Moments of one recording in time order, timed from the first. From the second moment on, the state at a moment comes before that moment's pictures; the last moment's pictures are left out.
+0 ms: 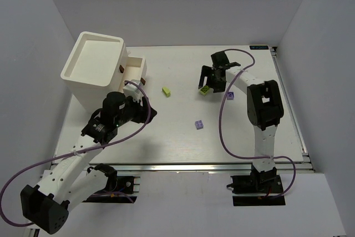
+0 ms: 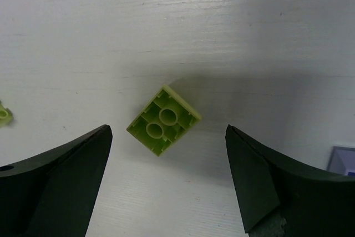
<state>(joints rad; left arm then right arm) -0.47 0.87 0.74 -0.34 0.17 -0.27 0.34 2.11 1.61 -0.53 -0.10 0.45</state>
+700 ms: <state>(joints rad) -0.47 0.83 0.73 -0.32 0.18 -0.26 0.37 2.15 1.62 -0.53 -0.04 0.49</state>
